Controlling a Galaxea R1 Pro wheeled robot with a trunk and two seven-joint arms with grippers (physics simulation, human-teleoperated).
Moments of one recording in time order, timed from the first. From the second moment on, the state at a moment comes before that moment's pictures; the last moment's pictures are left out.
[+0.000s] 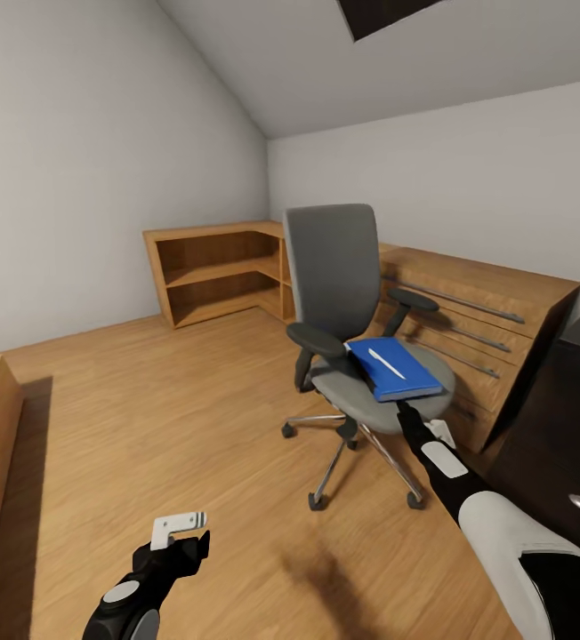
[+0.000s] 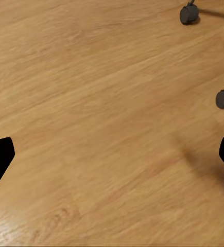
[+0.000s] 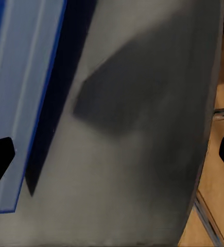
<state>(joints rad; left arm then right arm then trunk) -0.03 0.04 -0.21 -1.56 0.34 0.58 0.40 -0.88 -0.08 0.02 -0.33 -1.24 -0.07 0.03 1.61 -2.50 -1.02</state>
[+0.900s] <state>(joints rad) -0.03 0.04 -0.21 -1.56 0.34 0.58 0.40 -0.88 -0.05 0.03 -0.33 -1.23 -0.07 0.03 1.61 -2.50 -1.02</state>
